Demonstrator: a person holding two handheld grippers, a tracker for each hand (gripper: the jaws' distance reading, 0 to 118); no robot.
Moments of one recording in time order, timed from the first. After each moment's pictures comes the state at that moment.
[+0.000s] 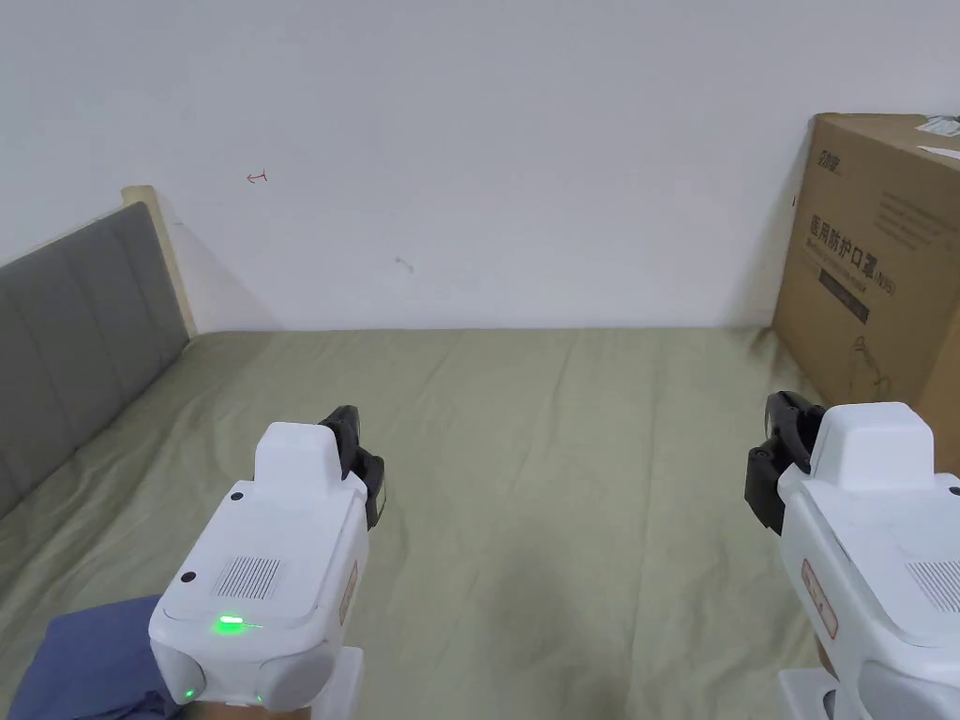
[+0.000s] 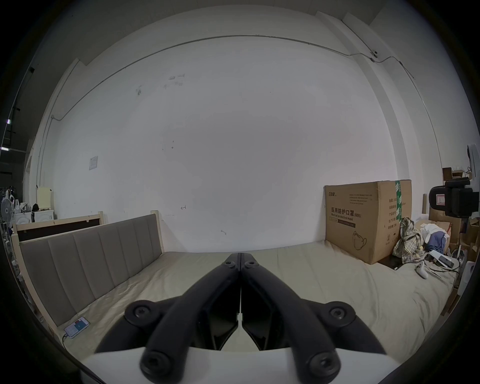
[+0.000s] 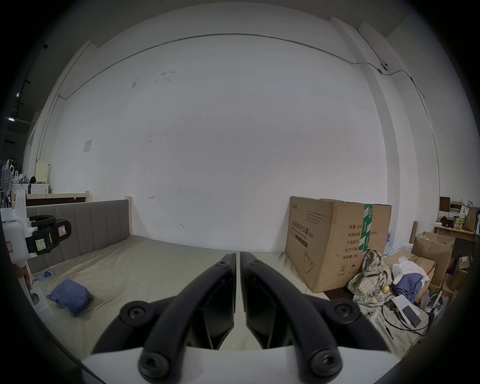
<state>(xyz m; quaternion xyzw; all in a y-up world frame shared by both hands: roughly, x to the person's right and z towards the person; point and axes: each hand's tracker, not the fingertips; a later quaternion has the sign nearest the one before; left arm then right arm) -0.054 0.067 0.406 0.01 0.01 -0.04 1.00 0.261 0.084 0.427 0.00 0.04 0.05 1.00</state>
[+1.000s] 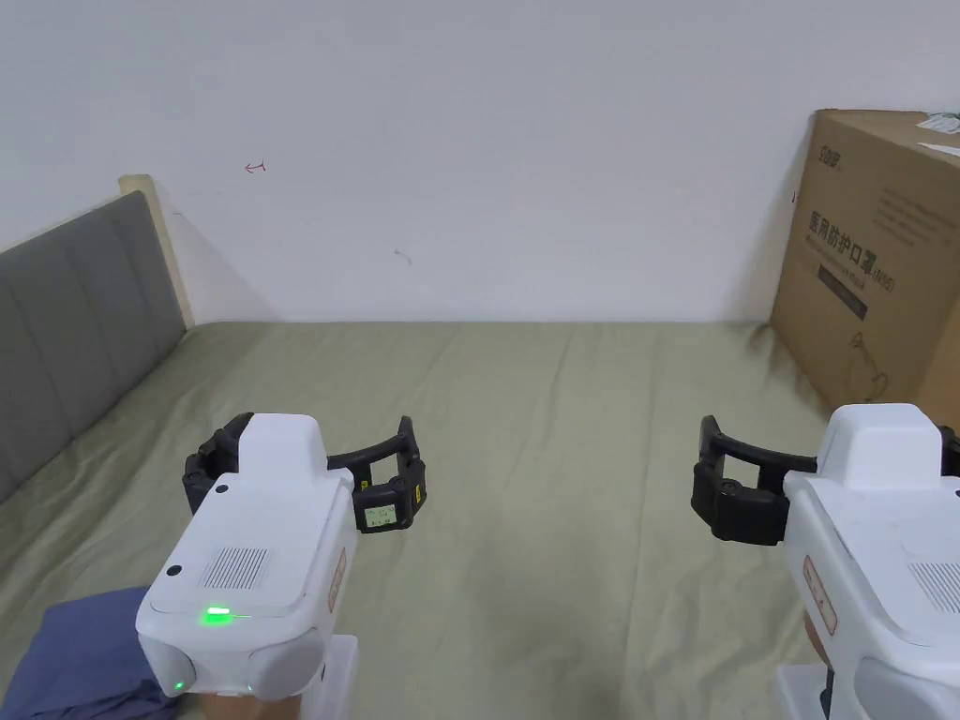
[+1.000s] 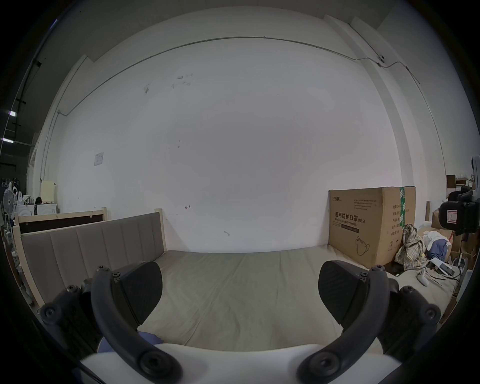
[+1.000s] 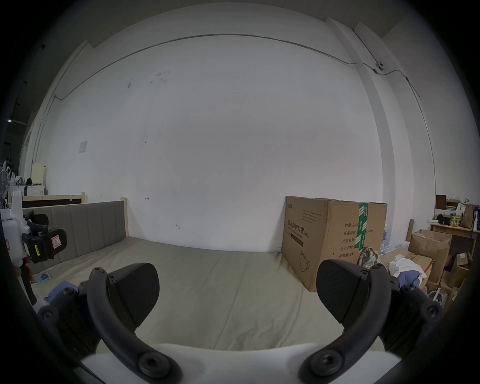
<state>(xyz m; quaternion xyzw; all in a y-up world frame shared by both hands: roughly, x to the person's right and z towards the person) -0.060 0.066 0.408 0.01 0.02 -0.02 1.00 0.264 0.083 0.428 0.00 0.02 0.04 1.00</state>
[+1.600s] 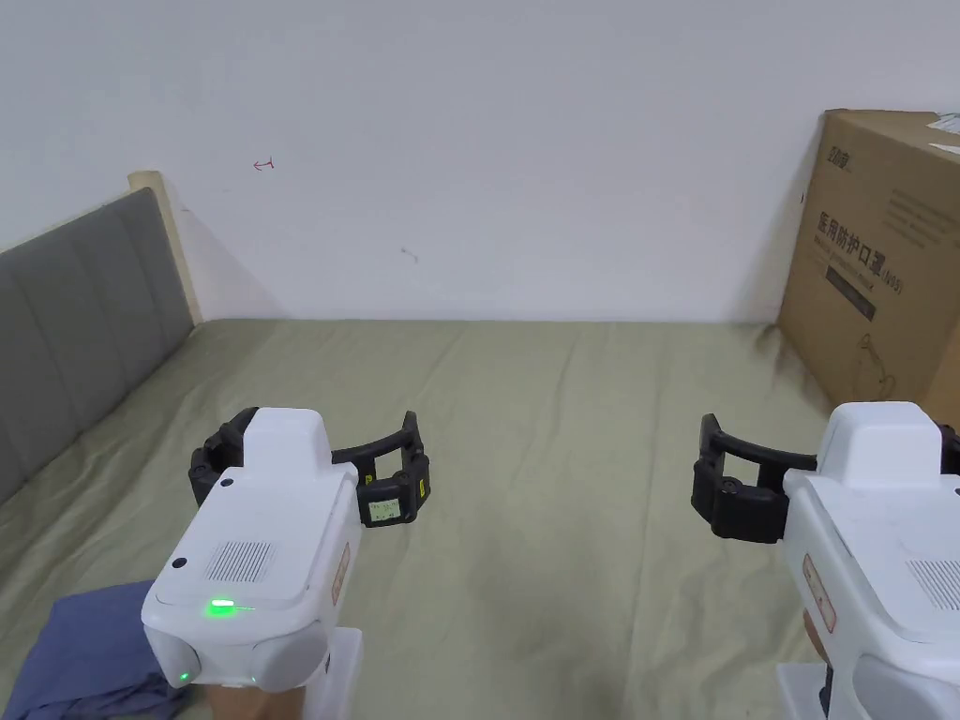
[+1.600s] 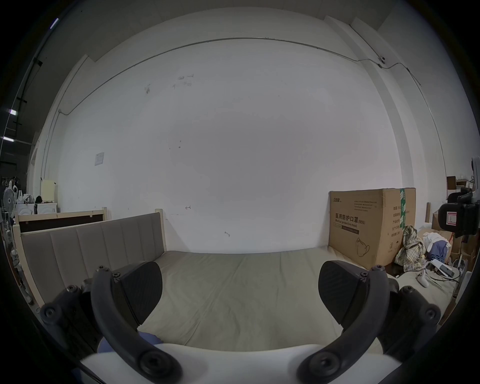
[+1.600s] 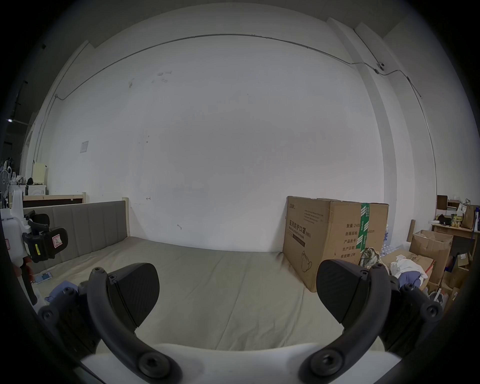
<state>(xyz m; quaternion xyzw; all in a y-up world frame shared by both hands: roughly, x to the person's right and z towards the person) -0.062 0.067 0.407 0.02 0.03 -0.01 1.00 0.261 0.082 0.426 0.00 0.03 0.04 1.00</state>
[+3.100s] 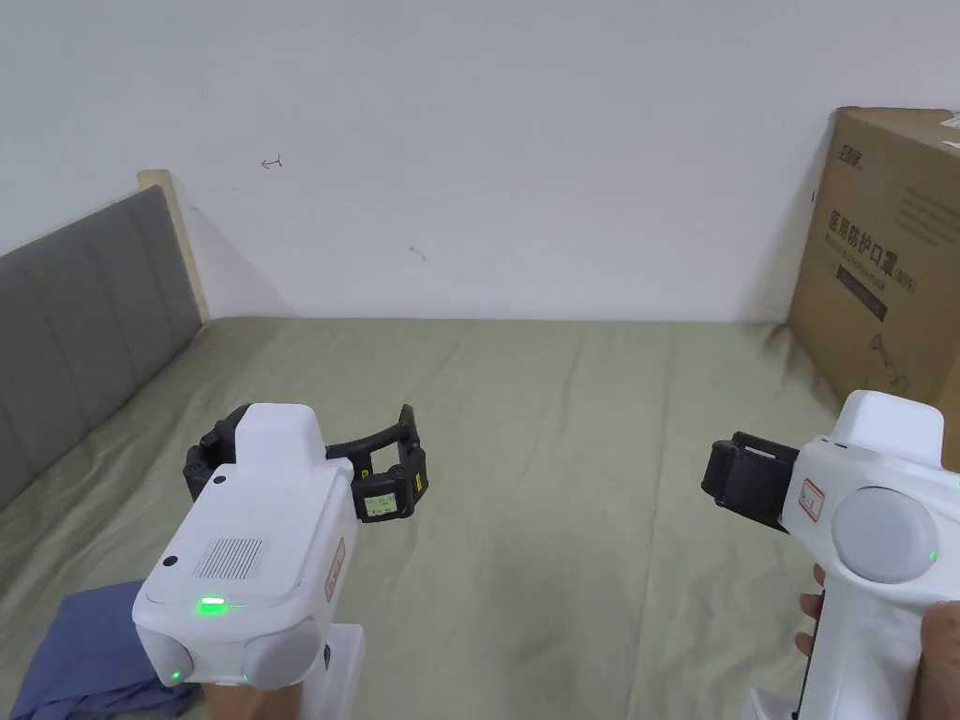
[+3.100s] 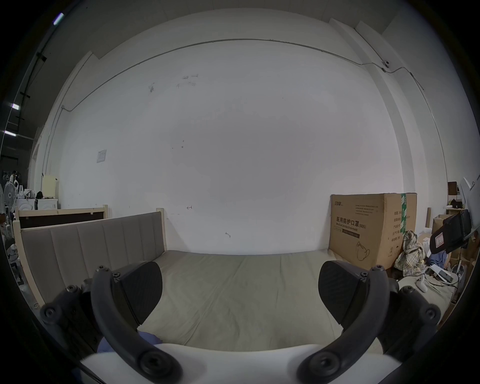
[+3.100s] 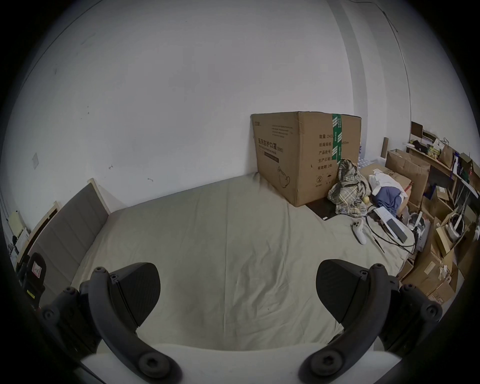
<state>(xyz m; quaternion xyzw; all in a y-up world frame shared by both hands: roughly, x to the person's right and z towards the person) -0.069 0.071 0.408 0.02 0.03 0.00 1.00 0.258 0.104 0.394 -0.25 -0.08 -0.08 0.96</state>
